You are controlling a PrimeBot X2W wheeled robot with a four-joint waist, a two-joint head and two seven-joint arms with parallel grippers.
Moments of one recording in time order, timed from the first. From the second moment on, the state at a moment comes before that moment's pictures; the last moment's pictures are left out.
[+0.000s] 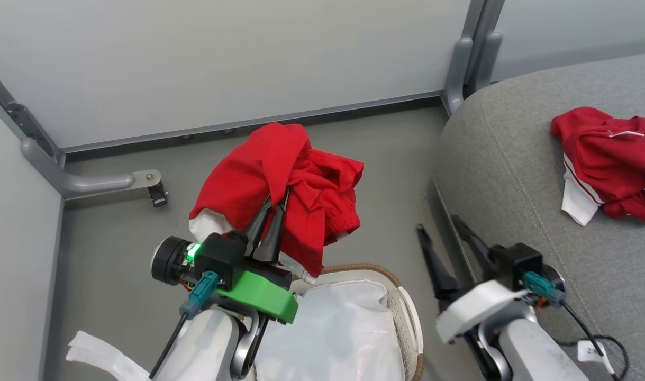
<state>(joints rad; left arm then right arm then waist) -0.30 0.05 -0.43 0.26 -0.22 -0.09 -0.26 -0.23 -0.06 0.26 0.36 0.28 0.13 -0.26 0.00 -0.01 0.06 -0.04</state>
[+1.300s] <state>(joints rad) -0.30 0.05 -0.56 0.23 -0.30 -0.07 -0.26 -0.61 -0.14 0.70 0.51 0.40 0.13 -0.26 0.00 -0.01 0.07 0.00</state>
